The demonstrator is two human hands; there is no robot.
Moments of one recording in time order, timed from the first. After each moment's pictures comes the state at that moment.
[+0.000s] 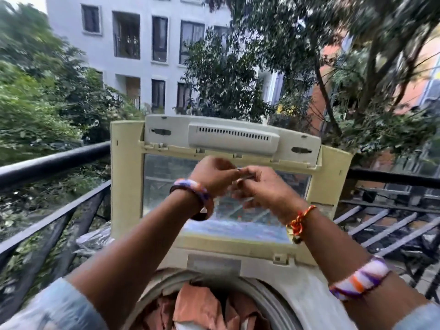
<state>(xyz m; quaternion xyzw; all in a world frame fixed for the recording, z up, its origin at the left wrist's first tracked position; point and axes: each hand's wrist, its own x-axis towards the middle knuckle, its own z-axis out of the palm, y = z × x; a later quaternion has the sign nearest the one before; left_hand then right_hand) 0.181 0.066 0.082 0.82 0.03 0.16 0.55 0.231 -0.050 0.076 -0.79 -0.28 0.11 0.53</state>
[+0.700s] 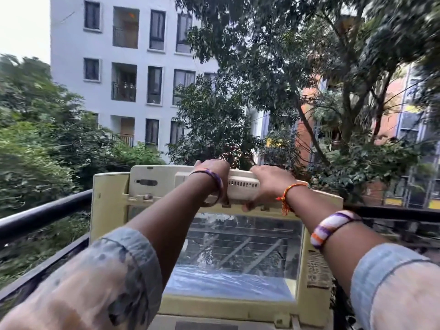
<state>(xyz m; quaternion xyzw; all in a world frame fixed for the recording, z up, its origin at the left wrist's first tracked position) 0.282 0.085 0.189 0.99 0.04 0.16 0.02 0.325 -0.048 0.185 -0.95 -0.26 -0.16 -0.01</state>
